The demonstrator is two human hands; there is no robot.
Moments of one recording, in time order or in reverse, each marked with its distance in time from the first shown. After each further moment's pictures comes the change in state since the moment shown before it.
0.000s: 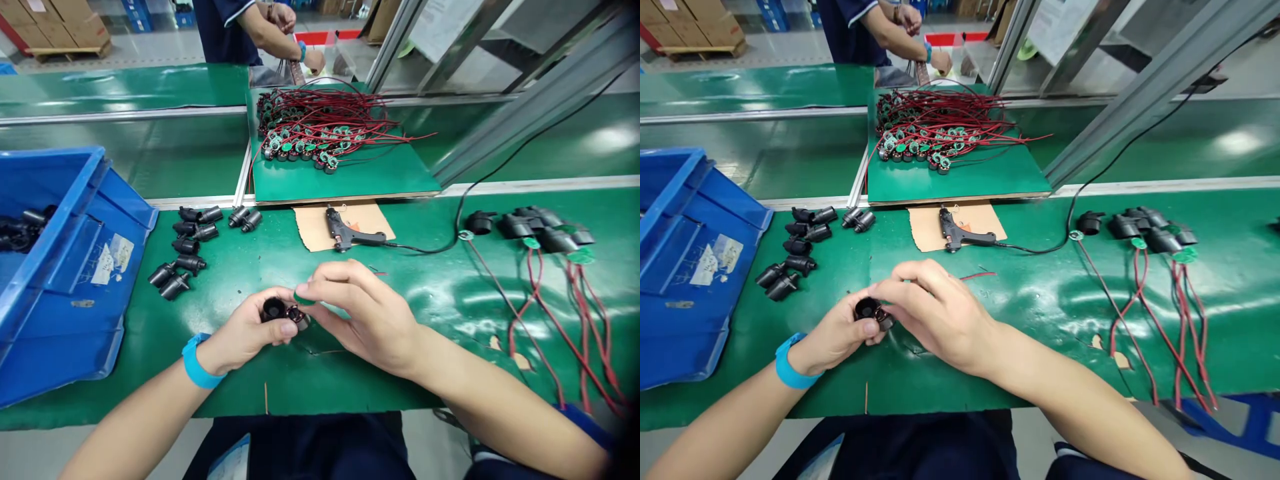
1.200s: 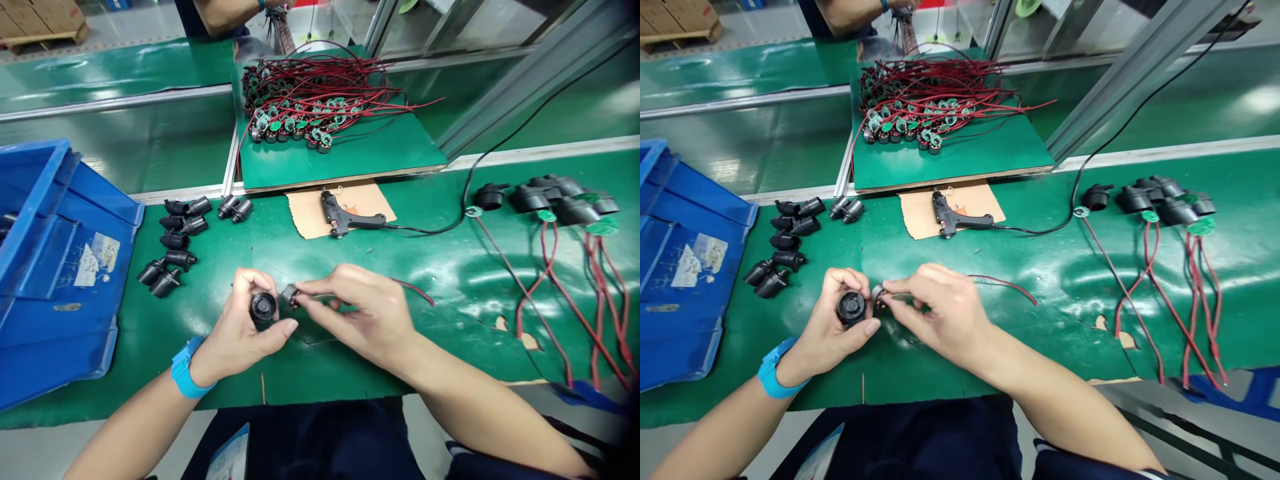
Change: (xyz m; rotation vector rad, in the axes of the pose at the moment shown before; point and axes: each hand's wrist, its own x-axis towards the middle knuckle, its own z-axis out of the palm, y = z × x) left_hand -0.009 0.000 0.006 0.618 0.168 0.292; right_hand -0.025 -0.002 0.012 0.162 0.121 0.358
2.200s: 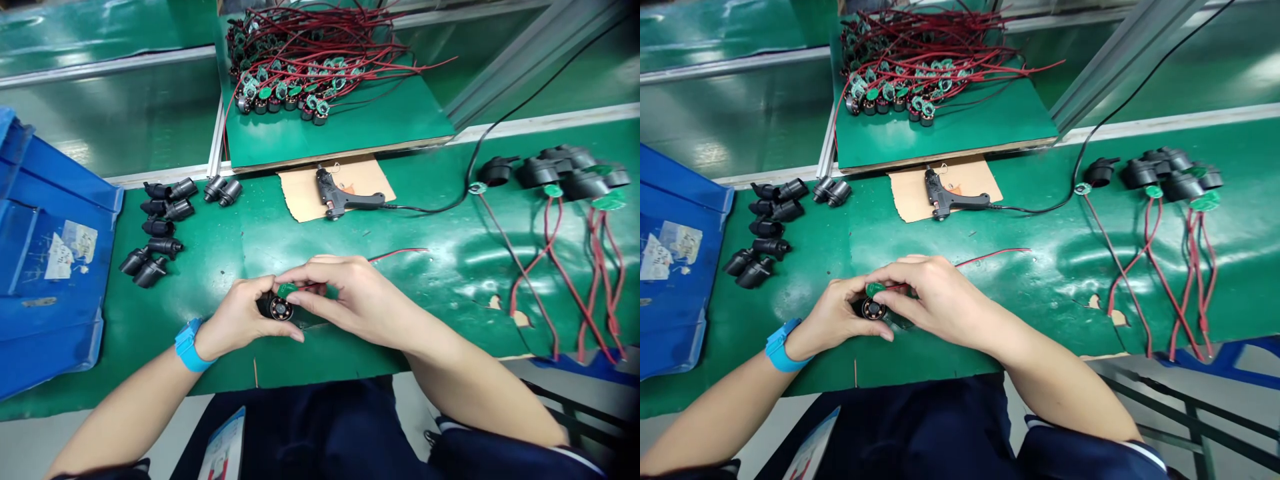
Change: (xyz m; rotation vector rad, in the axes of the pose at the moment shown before) left_hand 0.011 -0.018 0.005 0.216 -0.195 -0.118; right_hand 0.010 0.006 -0.015 0.164 -0.427 0.167
